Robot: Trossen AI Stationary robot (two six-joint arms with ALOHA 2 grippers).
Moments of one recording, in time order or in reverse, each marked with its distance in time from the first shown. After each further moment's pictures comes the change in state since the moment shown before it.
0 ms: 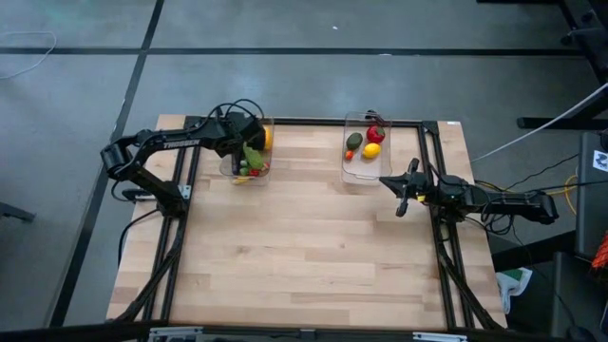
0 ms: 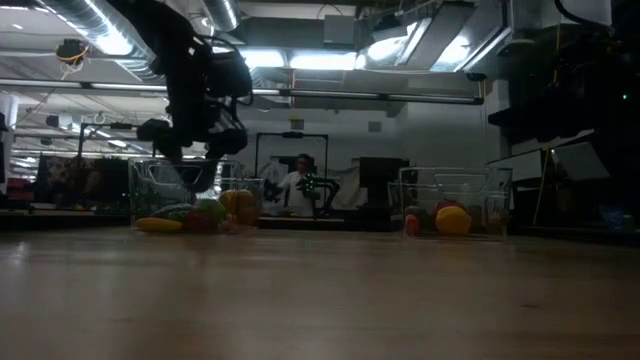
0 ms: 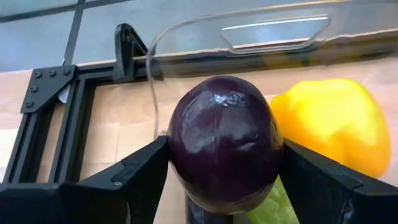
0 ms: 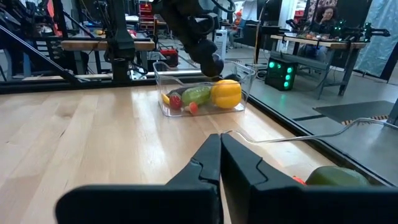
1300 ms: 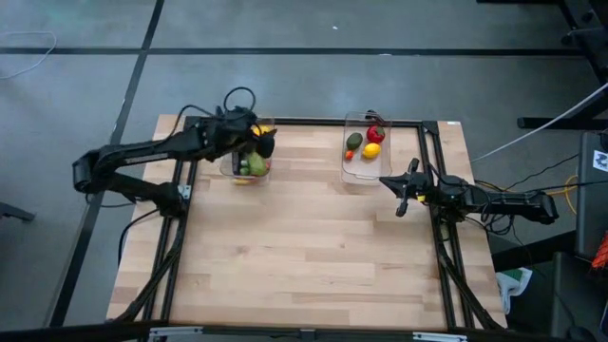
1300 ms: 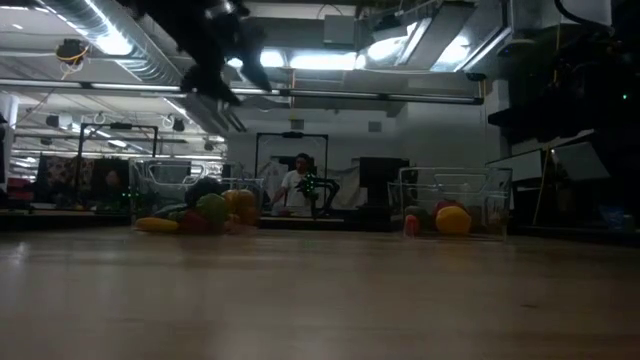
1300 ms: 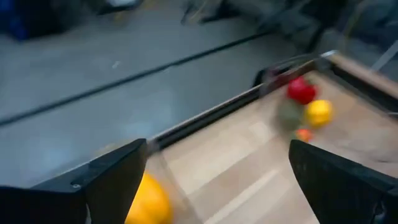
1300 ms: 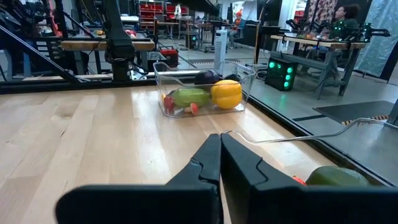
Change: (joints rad) left arm -0.189 -0.295 0.000 0.381 0.189 0.452; right arm 0.000 0.000 0.000 -0.002 0.000 0.000
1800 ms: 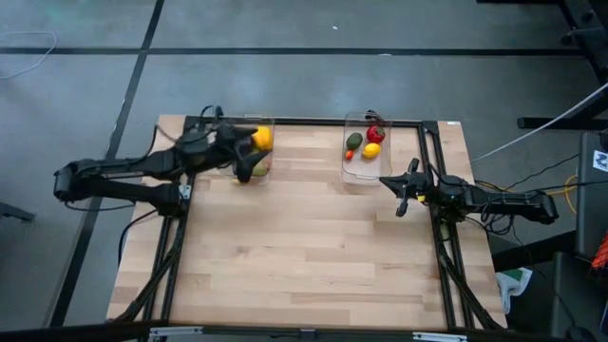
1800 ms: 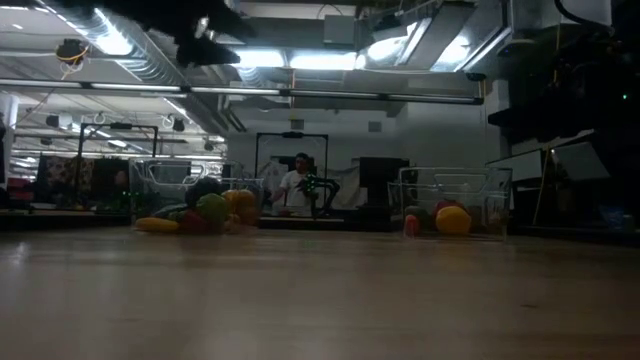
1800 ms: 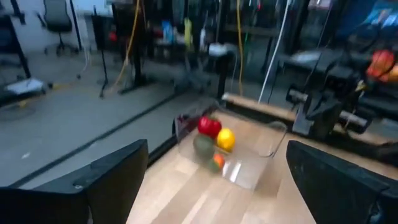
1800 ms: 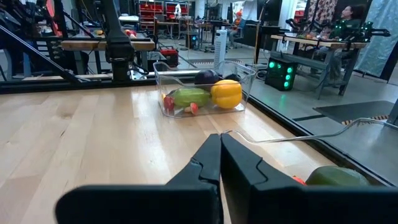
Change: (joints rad) left arm -0.146 -0.313 -0.259 0.314 0.179 0.247; right arm 0.000 0.000 0.000 0.000 0.000 0.000
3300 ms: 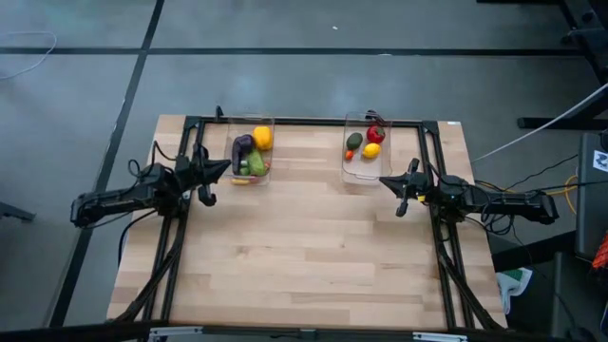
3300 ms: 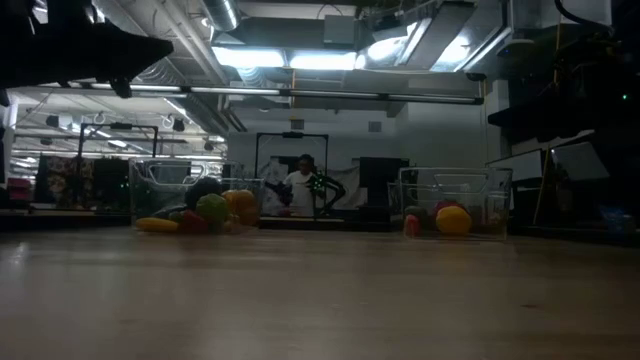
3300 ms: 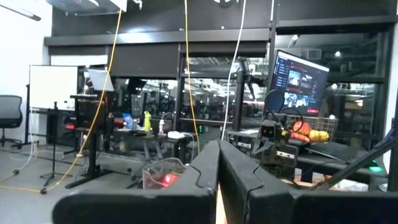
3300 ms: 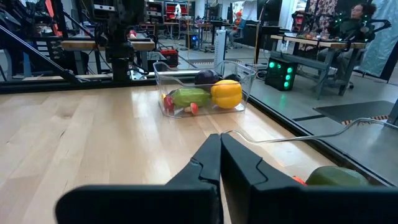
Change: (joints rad) left arm -0.021 -0.846 -0.656 0.290 0.161 0.083; right arm 0.000 0.000 0.000 0.000 0.000 0.000
